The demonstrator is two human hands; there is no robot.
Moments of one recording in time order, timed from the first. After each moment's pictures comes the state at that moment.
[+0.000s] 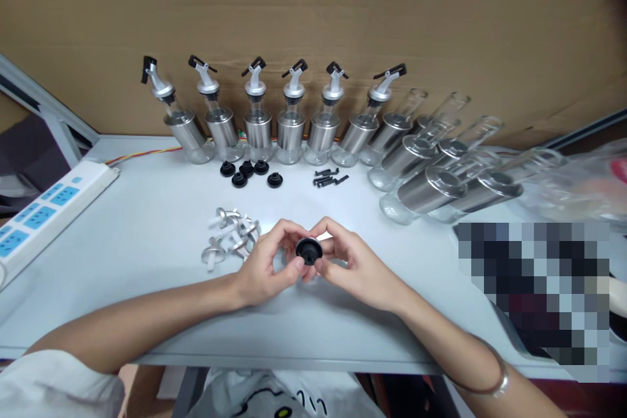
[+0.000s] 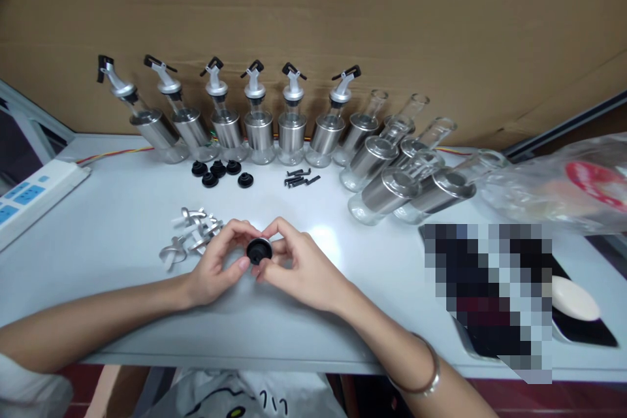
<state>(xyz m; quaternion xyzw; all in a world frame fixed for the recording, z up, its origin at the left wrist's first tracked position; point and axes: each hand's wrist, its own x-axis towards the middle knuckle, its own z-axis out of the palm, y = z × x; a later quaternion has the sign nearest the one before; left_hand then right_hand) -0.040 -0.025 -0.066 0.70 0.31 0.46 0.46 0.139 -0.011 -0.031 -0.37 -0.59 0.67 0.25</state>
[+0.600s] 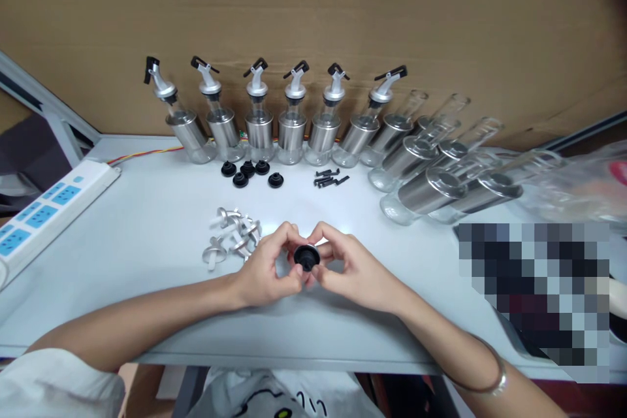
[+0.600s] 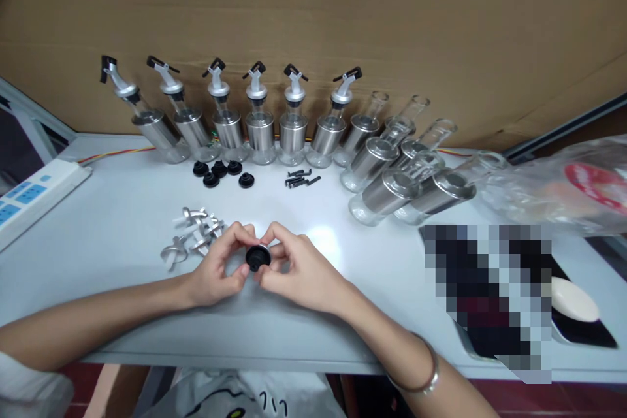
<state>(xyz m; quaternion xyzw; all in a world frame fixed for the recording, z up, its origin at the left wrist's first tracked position) -0.041 -0.026 -0.068 0.68 0.31 0.45 0.48 0.139 -0.012 -0.037 -0.37 -0.64 0.63 0.23</state>
